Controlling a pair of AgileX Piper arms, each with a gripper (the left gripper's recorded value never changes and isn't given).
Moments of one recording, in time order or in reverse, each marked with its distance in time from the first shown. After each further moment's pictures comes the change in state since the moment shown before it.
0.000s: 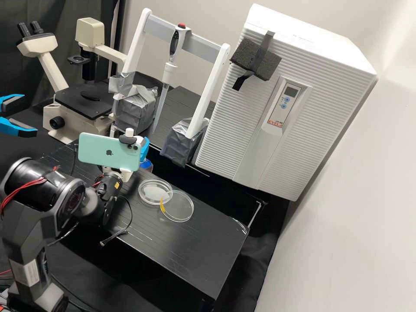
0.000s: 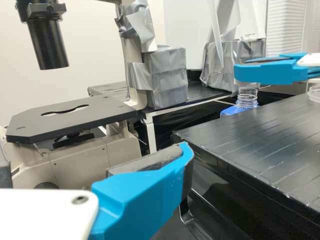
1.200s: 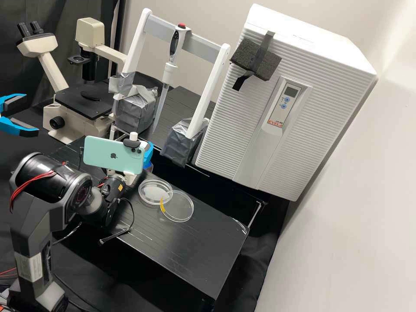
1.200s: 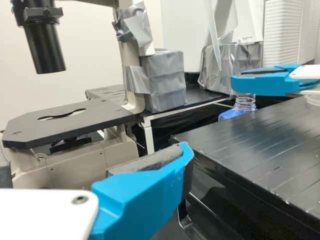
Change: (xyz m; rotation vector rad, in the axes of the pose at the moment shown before) left arm 0.004 0.003 0.001 0.005 -0.012 0.010; right arm 0.005 -0.005 0.013 -0.007 -0.045 -0.008
